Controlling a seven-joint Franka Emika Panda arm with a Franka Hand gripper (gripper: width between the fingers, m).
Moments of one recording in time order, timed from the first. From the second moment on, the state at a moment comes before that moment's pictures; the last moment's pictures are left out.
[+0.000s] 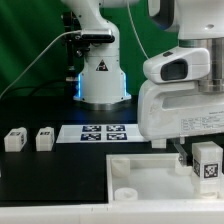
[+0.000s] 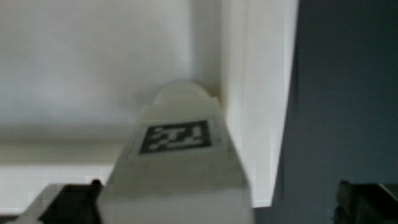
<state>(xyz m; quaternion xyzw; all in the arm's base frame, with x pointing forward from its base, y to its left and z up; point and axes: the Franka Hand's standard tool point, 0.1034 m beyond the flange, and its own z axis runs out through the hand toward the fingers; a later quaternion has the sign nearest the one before) 0.636 0.126 0.077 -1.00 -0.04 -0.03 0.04</state>
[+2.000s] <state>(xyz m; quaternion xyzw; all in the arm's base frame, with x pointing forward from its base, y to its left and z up) 0.634 0.116 0.070 -0.71 0.69 0.06 0.10</state>
